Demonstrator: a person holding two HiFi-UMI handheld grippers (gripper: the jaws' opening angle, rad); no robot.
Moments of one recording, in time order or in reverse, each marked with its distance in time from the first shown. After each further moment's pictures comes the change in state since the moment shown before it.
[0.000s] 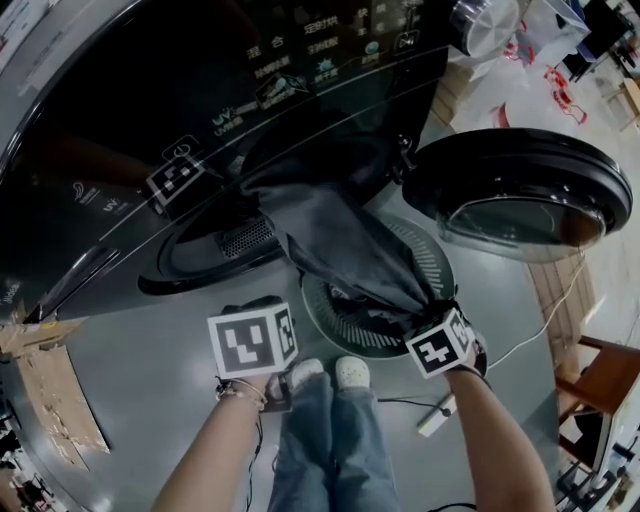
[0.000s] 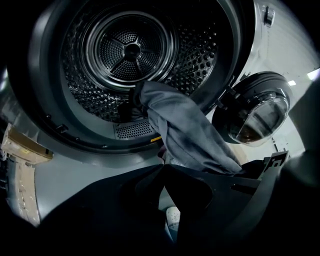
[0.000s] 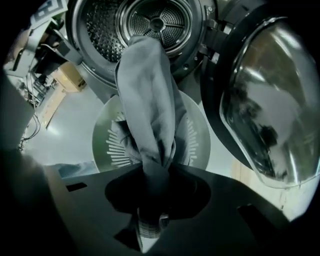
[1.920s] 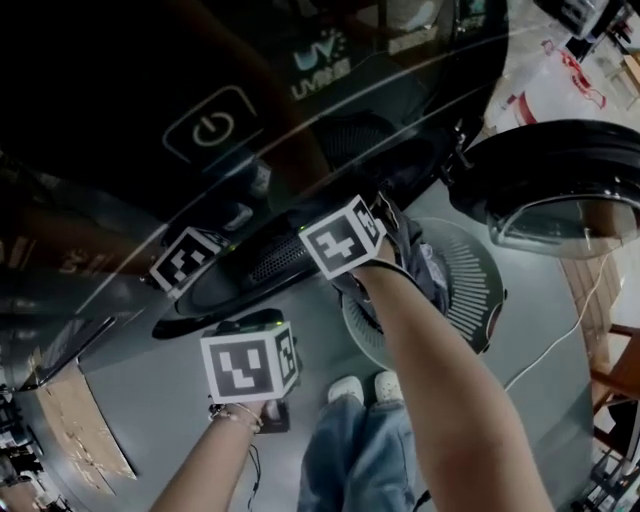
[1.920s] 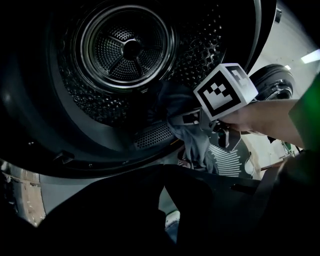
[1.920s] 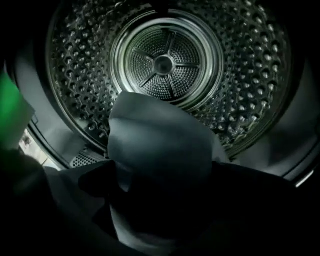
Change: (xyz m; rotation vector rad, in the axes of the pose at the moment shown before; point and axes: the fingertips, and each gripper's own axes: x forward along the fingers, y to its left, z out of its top) left arm 0.026 0.074 0.018 0.122 0.023 0.023; right arm 0.037 0.052 0.359 0.027 -0.550 0.049
